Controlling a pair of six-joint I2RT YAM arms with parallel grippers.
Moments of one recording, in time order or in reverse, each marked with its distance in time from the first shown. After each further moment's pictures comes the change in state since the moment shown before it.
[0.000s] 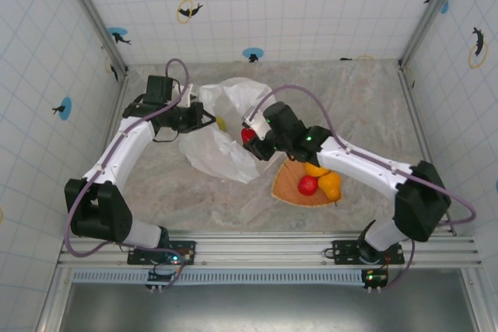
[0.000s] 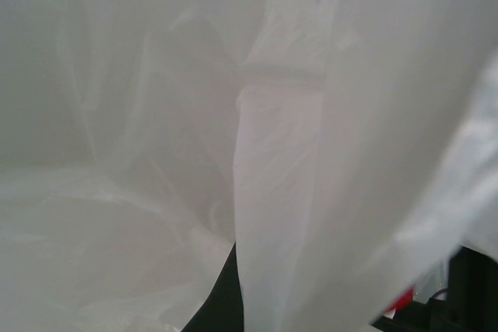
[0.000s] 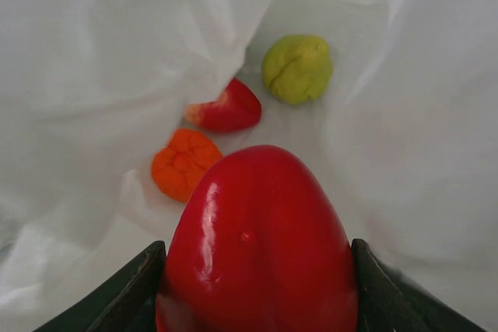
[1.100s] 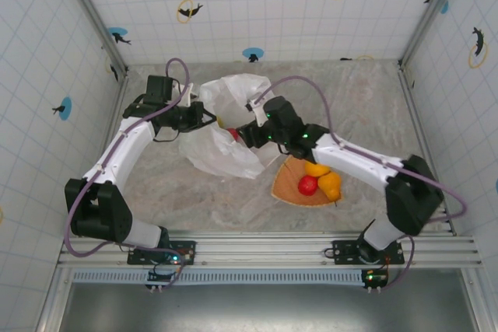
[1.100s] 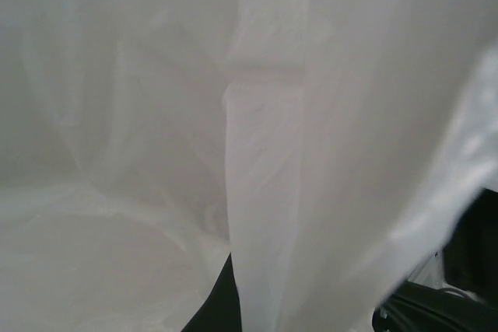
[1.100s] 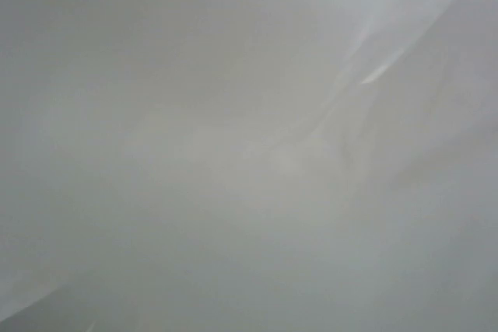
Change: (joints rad) left arm 0.000 0.000 -0.006 0.026 0.014 0.000; right arm -0.036 -0.012 -0.016 0.181 0.019 0.264
